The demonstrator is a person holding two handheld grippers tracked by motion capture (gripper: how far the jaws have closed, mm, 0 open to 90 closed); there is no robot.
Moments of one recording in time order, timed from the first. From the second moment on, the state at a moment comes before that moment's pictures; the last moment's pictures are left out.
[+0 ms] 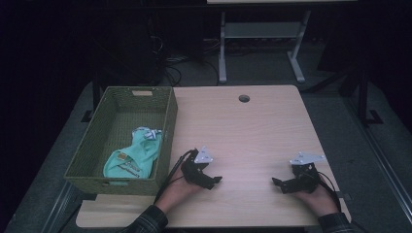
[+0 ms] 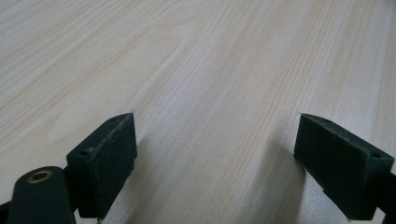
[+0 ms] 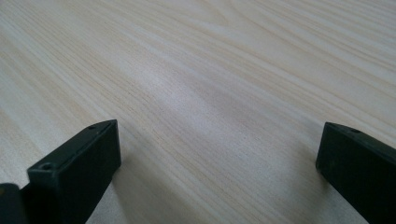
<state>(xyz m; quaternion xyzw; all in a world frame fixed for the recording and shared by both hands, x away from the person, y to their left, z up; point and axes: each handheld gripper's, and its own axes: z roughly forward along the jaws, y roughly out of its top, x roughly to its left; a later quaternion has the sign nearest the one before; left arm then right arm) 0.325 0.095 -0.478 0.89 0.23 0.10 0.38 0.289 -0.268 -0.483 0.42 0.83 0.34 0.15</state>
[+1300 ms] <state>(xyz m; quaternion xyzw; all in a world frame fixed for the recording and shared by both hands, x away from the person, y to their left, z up) 0.323 0.098 -0.466 0.90 0.23 0.09 0.36 0.289 -0.268 -0.483 0.42 0.83 0.34 0.15</state>
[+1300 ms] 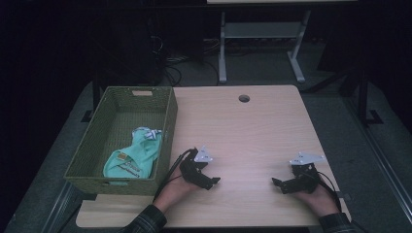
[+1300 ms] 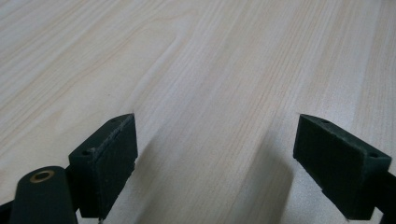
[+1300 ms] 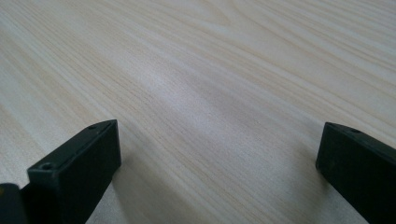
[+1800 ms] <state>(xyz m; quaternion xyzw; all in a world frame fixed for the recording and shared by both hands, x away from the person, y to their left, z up) 0.324 0.102 -0.462 0.90 0.24 0.08 0.36 0.289 -0.267 -0.483 0.42 0.83 0.35 0.15</state>
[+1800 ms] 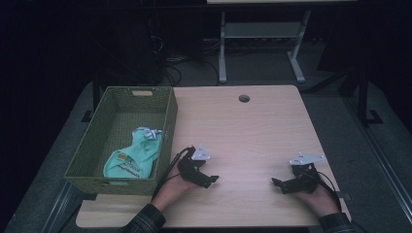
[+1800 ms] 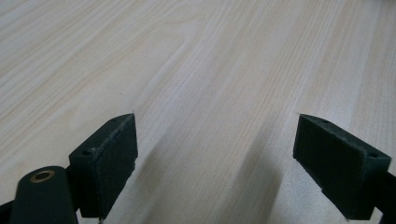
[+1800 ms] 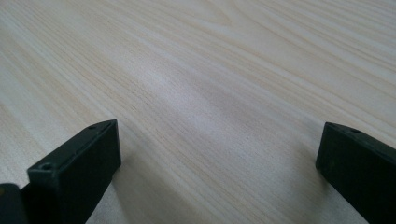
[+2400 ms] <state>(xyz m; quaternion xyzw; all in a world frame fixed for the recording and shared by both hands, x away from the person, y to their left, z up) 0.326 0.103 -0.456 0.90 0.24 0.08 0.36 0.289 -0.267 -0.483 0.42 0.83 0.35 0.15</state>
